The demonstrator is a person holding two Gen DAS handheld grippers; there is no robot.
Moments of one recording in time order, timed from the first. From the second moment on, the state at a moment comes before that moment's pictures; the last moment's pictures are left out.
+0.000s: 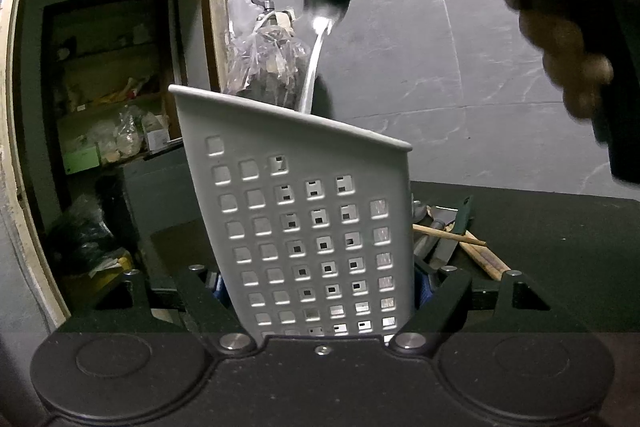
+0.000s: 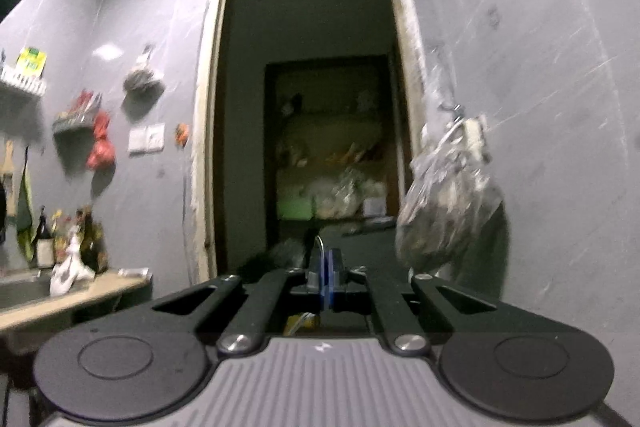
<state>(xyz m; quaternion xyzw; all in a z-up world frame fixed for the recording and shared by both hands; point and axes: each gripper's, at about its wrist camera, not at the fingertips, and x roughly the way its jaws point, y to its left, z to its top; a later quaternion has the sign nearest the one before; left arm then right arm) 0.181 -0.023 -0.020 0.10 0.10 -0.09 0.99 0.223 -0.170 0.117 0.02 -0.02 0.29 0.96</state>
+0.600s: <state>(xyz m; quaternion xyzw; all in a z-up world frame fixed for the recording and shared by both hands) 0.180 -0.027 -0.020 0.10 0.10 -0.09 0.99 0.197 -0.124 0.062 -0.08 0.08 0.34 0.93</state>
